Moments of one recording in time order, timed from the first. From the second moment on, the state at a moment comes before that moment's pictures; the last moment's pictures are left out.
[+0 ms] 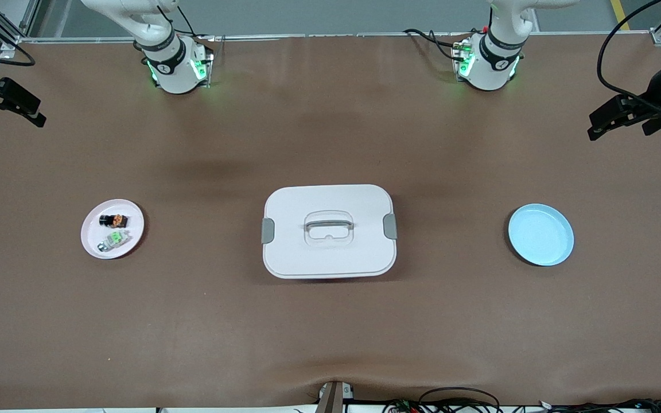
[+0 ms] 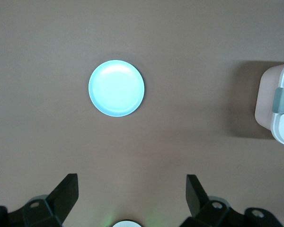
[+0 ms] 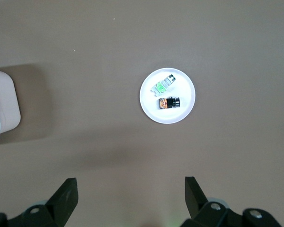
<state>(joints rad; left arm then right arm) -0.04 -0.01 -0.05 -1.50 0.02 1.44 -0.16 -0.05 -0.19 0.00 -1.72 0.00 1.54 0.06</state>
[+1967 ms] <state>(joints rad) -0.04 0.01 -0.05 -1.50 0.02 1.43 -0.16 -0.19 -0.03 -0.01 -2.37 -0.06 2.37 -0.12</state>
